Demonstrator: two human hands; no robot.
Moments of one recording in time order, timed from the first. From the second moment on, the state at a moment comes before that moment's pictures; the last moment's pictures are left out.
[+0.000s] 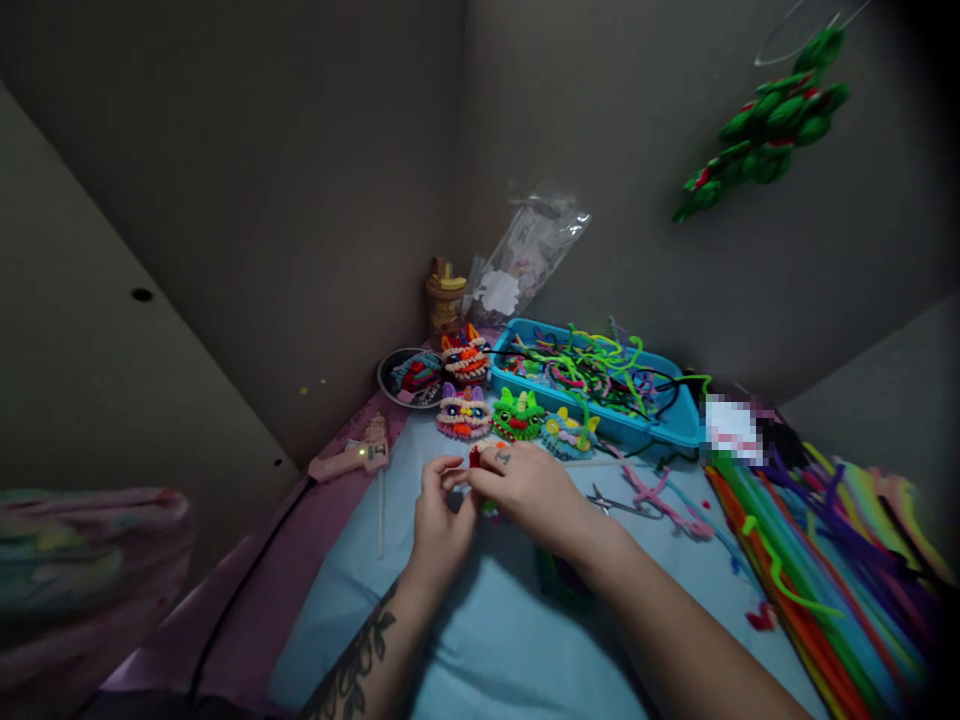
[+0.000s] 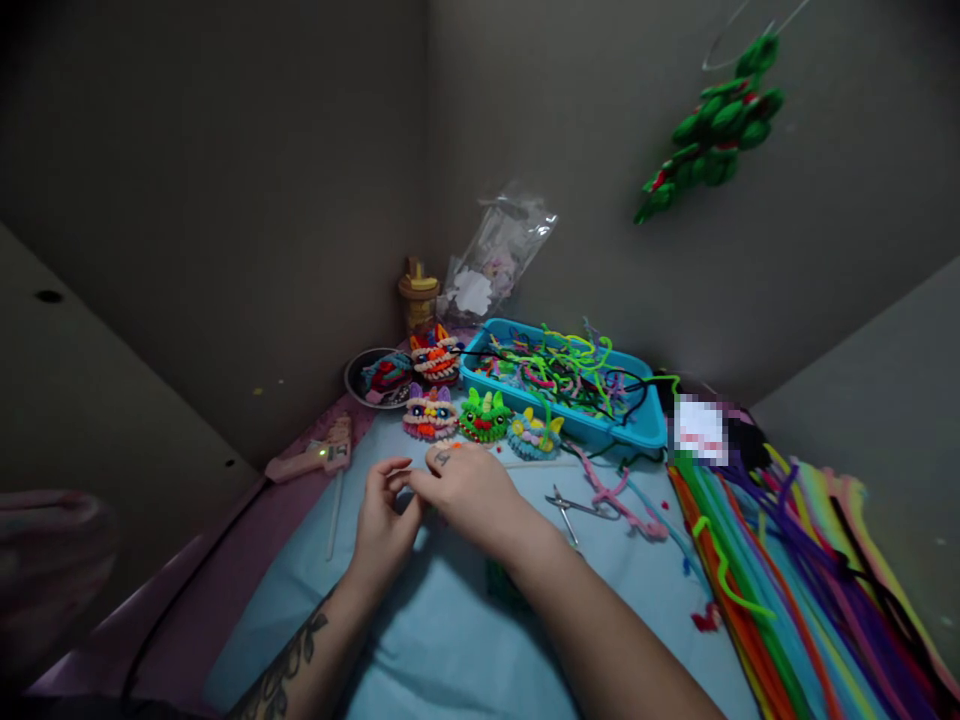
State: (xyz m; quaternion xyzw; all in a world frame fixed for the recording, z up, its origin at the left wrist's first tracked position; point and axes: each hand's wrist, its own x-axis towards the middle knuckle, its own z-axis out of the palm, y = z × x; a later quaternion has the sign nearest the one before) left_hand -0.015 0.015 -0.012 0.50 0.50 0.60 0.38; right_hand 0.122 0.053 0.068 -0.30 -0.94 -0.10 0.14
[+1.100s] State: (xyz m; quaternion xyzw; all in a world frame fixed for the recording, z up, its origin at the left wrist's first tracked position) left_hand -0.013 0.017 -0.011 0.50 0.50 0.59 0.39; right_hand 0.121 0.056 0.061 -0.34 -0.93 -0.07 0.13
